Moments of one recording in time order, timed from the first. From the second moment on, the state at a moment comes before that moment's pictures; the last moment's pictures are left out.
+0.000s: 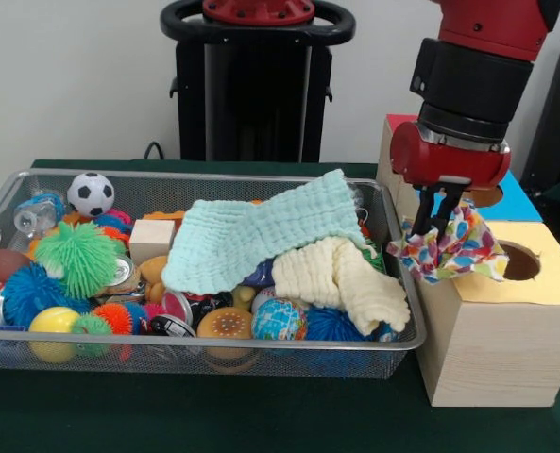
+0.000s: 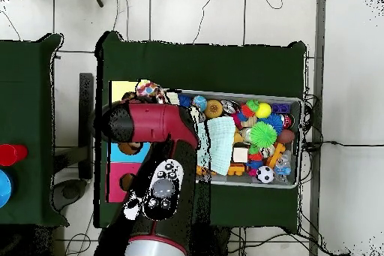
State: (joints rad) arm 0.17 -0.50 -0.27 1.40 0.09 0.49 1.50
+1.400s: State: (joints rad) arm 0.19 -0.54 -0.28 1.41 0.21 0.55 1.50
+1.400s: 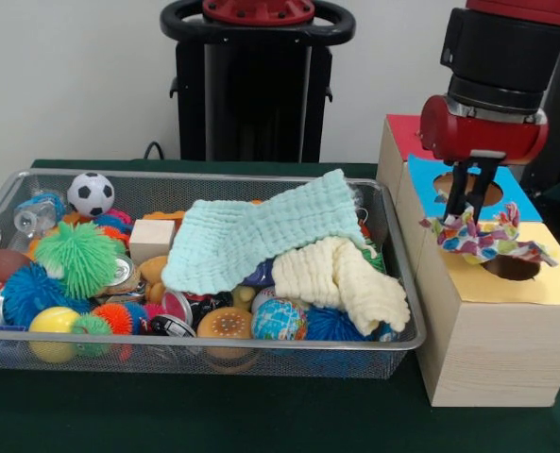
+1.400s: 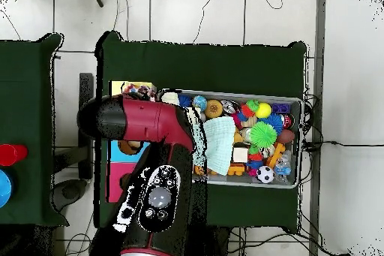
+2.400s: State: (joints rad) arm 0.20 -0.53 -0.22 1.49 0.27 0.34 1.50
